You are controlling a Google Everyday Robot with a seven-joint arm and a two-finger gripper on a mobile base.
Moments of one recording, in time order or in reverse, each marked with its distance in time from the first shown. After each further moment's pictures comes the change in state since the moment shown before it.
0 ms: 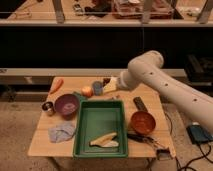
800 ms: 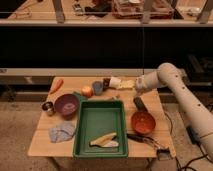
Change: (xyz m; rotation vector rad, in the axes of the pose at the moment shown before) arm 0.006 0.081 0.066 0.369 -0.070 0.247
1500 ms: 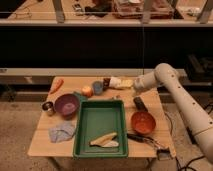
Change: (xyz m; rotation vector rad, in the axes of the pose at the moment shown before) arm 0.022 0.012 0.026 -0.016 0.014 0.025
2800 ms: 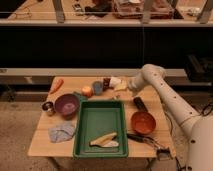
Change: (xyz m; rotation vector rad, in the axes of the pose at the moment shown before) arm 0.018 0.056 0.057 -0.225 -0.039 -0.010
